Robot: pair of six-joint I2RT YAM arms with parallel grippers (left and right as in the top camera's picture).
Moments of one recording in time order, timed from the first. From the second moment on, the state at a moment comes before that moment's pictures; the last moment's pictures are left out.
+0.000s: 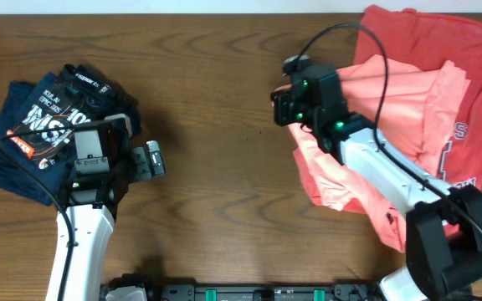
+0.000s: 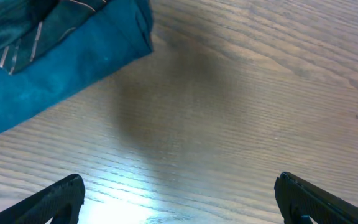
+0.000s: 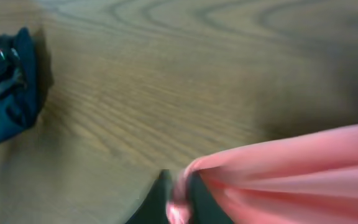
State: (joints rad) left arm 0.10 1.13 0.78 -0.63 0.11 -0.15; right arm 0.42 1.72 1.10 -0.04 -0.20 0.29
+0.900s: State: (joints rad) left arm -0.40 1.59 0.79 0.10 0.33 -0.30; right arm -0.18 1.48 1.10 -0.92 0.09 0.24
